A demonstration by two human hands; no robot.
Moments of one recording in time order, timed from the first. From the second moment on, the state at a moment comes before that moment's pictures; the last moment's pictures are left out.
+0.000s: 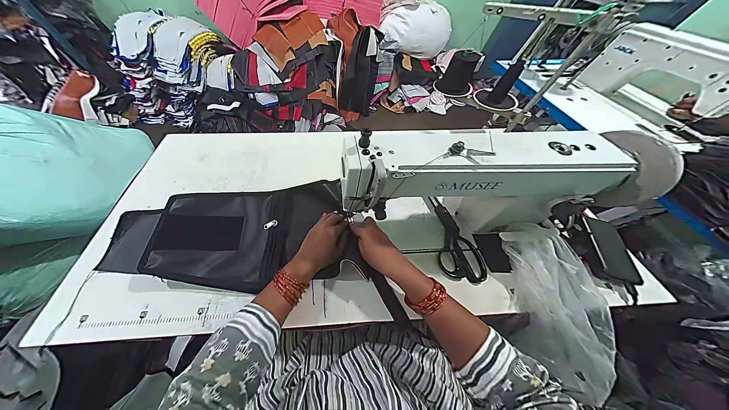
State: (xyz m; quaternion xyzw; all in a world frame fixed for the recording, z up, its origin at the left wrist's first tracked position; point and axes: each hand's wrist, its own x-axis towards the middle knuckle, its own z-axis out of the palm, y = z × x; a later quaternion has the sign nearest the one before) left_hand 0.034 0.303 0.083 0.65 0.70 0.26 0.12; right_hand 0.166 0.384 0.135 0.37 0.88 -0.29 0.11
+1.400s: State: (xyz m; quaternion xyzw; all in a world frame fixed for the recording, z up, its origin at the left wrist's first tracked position) left_hand 0.058 0.325 0.155 0.57 0.78 0.04 0.27; right_hand 0.210 0.384 0.103 0.35 0.79 -0.50 -0.09
